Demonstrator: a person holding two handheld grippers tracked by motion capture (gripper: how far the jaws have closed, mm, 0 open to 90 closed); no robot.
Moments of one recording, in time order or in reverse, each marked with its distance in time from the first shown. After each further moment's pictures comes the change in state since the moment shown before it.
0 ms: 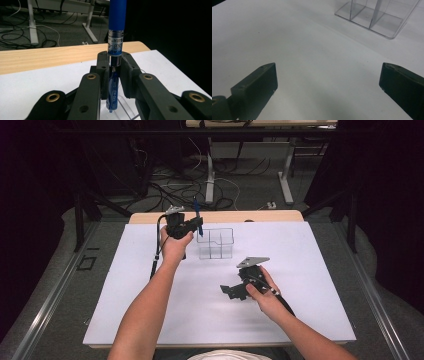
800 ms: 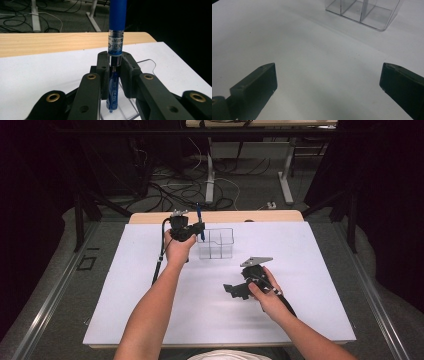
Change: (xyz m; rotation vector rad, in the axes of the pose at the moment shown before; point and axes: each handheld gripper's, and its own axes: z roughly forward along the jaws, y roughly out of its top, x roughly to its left) left arm 0.001 -0.013 0.014 0.080 0.036 -0.030; right arm -0.008 -0.006 -0.001 0.002 -0.021 0.065
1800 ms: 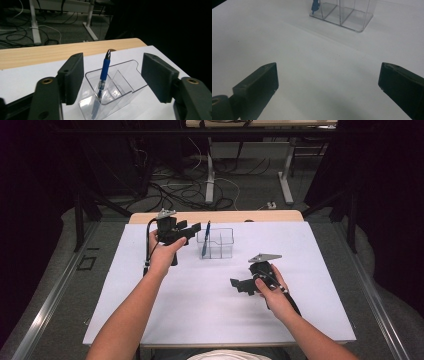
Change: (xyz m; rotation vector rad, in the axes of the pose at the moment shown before) left arm -0.008 0.006 -0.064 -0.066 -0.033 0.059; right arm -0.017 0.001 -0.011 -0.039 -0.058 0.047
